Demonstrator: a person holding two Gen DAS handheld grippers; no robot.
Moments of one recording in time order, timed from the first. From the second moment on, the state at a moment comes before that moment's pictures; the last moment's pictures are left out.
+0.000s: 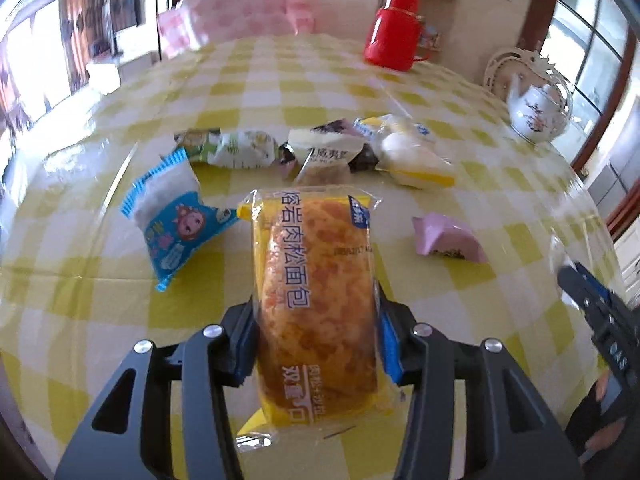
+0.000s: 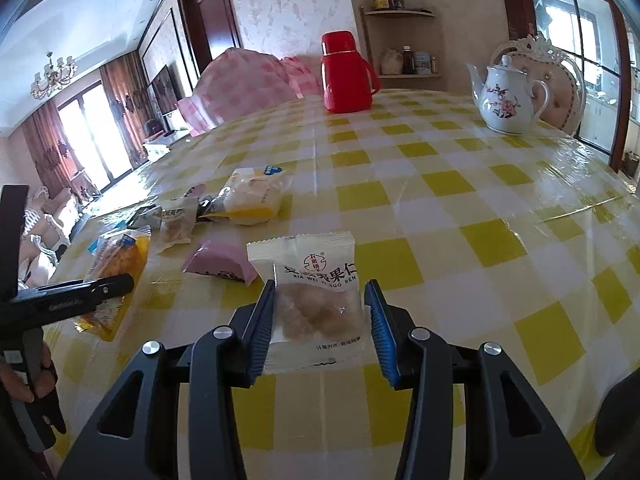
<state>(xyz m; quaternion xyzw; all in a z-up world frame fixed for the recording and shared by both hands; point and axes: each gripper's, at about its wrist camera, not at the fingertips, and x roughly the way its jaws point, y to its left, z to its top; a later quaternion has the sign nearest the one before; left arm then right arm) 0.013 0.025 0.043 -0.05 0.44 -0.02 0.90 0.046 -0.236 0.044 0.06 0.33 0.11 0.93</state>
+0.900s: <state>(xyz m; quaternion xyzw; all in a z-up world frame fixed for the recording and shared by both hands) -0.112 0.083 0.069 0.04 0.38 -0.02 0.92 -0.043 -0.111 0.052 0.04 0.34 0.23 0.91</state>
